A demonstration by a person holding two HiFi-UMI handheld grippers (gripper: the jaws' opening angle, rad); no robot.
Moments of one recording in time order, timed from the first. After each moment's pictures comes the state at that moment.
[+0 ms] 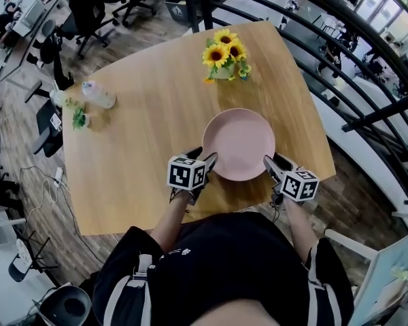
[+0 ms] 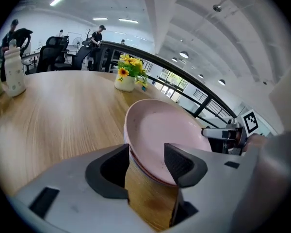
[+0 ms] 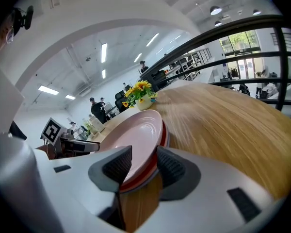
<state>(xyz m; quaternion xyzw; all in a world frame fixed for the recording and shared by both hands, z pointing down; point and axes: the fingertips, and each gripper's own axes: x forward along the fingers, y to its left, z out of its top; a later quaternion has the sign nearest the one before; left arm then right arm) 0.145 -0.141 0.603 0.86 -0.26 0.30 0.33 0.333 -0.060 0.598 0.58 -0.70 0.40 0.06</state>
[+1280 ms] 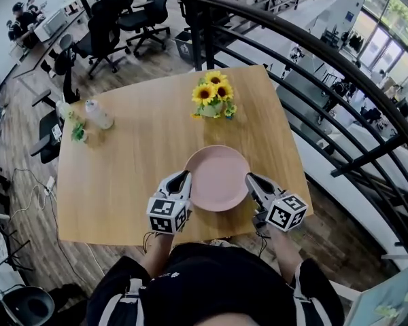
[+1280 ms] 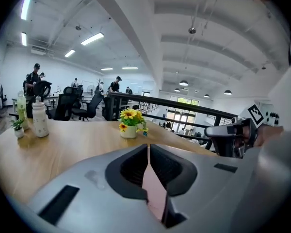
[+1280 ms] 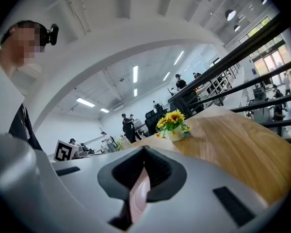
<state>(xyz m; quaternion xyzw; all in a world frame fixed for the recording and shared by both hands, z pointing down) 0.156 -0.140 0.491 0.89 -0.40 0.14 0.16 0.328 -0.088 0.475 0.48 -0.83 0.29 -0.05</state>
